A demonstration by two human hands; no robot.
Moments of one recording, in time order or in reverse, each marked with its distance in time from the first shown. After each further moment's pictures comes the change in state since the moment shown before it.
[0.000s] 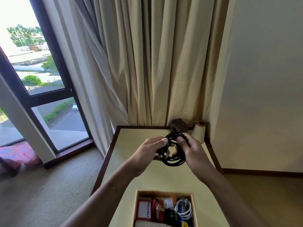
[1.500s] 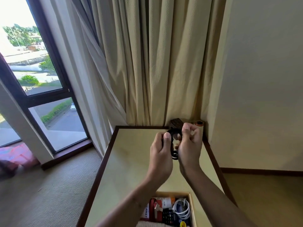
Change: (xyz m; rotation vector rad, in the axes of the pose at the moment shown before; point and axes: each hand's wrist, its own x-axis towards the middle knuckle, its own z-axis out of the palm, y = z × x) left_hand 0.011 -0.012 0.067 -0.090 0.539 0.270; right_hand 0.011 -0.013 0.034 0.323 0.526 -0.104
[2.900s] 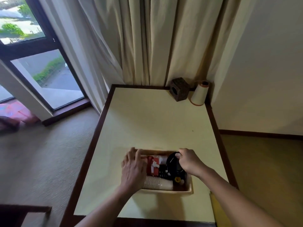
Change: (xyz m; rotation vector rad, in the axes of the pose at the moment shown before) left_hand -0.104 -0.211 -0.120 1.107 -0.240 -0.155; right_hand -0.026 0.177 -0.115 -1.146 -0.826 0.416
